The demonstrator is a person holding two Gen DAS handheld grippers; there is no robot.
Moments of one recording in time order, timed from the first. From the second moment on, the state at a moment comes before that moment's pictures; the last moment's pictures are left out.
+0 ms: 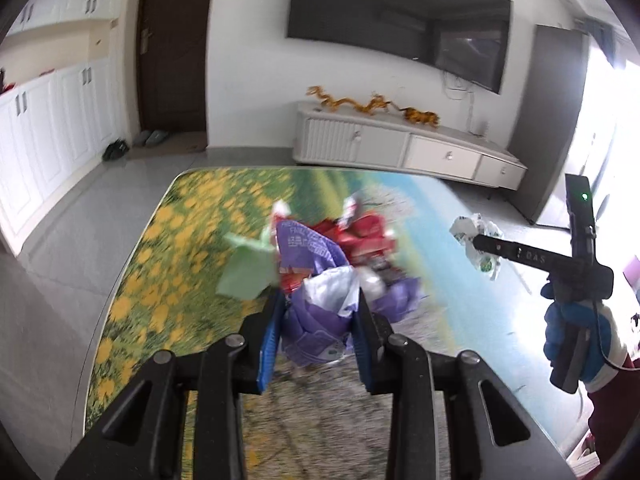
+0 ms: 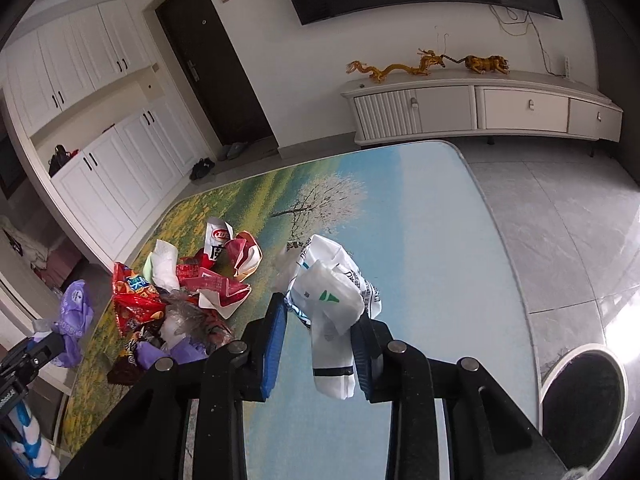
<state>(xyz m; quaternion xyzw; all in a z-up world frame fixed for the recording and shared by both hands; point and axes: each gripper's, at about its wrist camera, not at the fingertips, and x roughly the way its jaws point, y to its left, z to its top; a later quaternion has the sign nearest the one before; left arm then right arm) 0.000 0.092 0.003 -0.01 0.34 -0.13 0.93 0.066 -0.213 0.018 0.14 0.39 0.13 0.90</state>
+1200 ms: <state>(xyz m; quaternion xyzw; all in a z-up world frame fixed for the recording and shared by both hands) 0.042 -0.402 -0.093 0.12 0.47 -0.44 0.76 -0.086 -0.535 -0.100 0.24 0.46 -0.21 0.83</state>
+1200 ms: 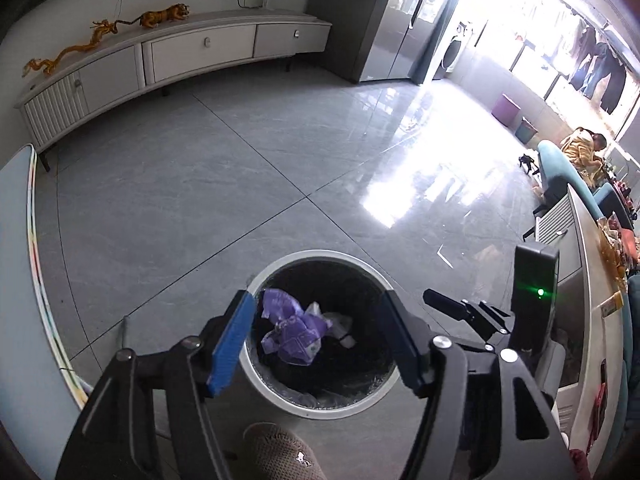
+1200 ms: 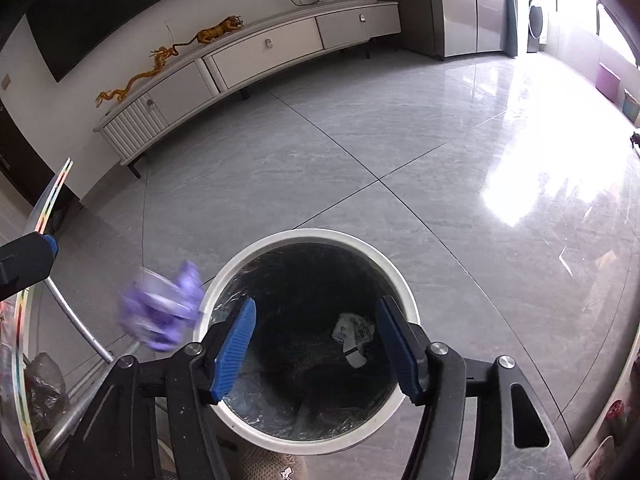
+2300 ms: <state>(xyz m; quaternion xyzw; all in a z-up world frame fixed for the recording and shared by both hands) 0.020 -0.161 0.030 0.09 0.26 -0.14 0.95 -0.092 -0.431 0.057 0.18 0.29 -0.18 0.92</state>
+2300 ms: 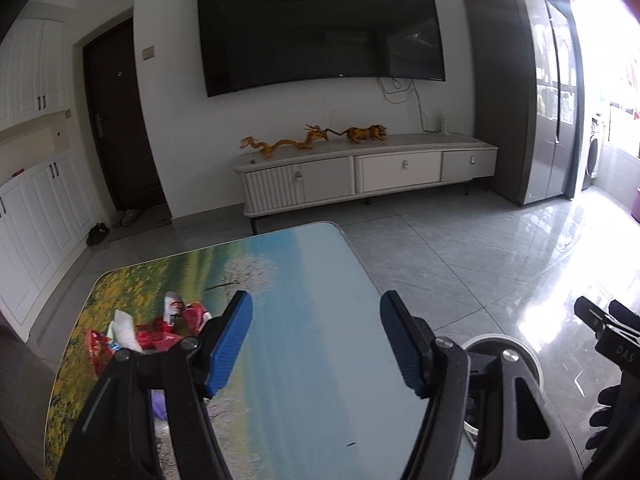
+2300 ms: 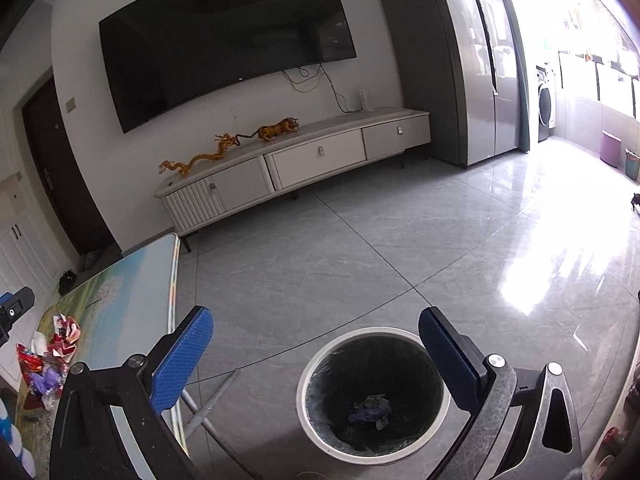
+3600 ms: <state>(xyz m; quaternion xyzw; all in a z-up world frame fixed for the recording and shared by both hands) 0.005 0.074 0.035 -0.05 0.25 0.00 0.97 -0.035 -0.247 0.118 0.03 0.30 -0.08 0.95</state>
